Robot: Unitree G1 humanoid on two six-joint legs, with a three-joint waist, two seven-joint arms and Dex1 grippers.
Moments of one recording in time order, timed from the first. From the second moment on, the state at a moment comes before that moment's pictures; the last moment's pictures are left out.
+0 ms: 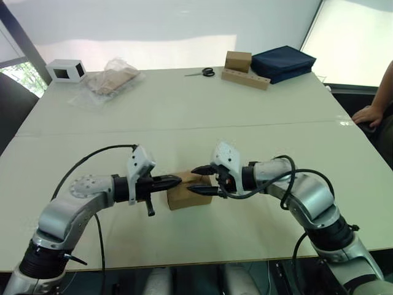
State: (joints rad) left arm -0.24 0.68 -0.02 -0.41 -0.58 0.69 -0.88; right arm -0.54 -0.53 0.31 -0.43 0.39 0.84 0.86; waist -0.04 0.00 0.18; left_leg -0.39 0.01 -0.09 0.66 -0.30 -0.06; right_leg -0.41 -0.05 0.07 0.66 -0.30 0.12
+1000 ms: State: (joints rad) left arm -0.23 0.66 0.19 -0.46 -0.68 0.71 -0.78; right arm -0.46 -0.51 0.03 -0.50 0.61 0.86 0.84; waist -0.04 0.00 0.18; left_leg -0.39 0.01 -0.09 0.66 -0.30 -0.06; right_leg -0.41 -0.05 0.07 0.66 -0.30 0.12
